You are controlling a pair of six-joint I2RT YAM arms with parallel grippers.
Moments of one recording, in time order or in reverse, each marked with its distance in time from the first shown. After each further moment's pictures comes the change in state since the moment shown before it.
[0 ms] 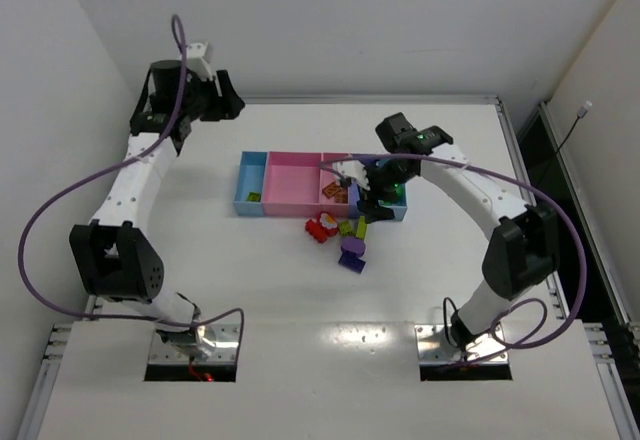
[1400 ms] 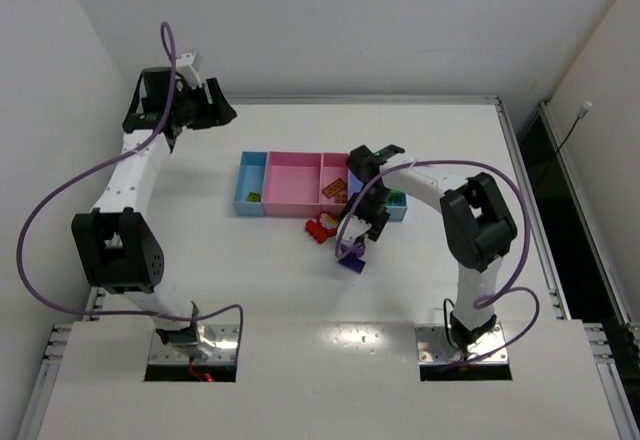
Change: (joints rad) left arm 0.109 0.063 0.035 -0.039 0.102 -0.035; right arm 0.102 0.241 -0.083 -0.041 0.249 -1.032
